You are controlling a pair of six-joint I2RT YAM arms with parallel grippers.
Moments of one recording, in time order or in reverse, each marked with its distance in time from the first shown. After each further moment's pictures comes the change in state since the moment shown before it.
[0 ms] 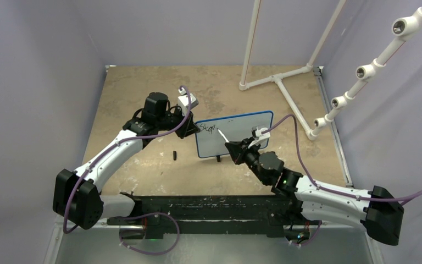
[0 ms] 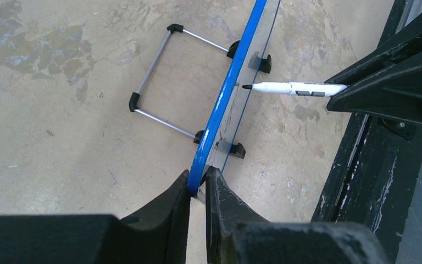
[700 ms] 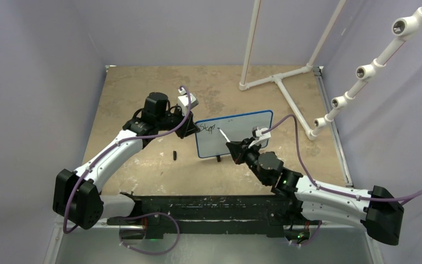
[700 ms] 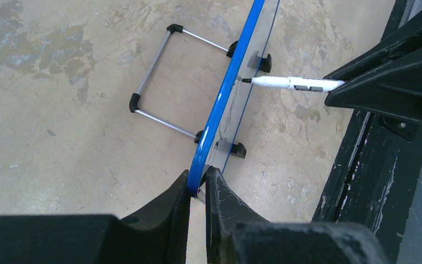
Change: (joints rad) left arm 0.000 0.000 0.000 0.000 -0.001 0.000; right arm 0.001 0.006 0.002 -0.013 0.041 0.000
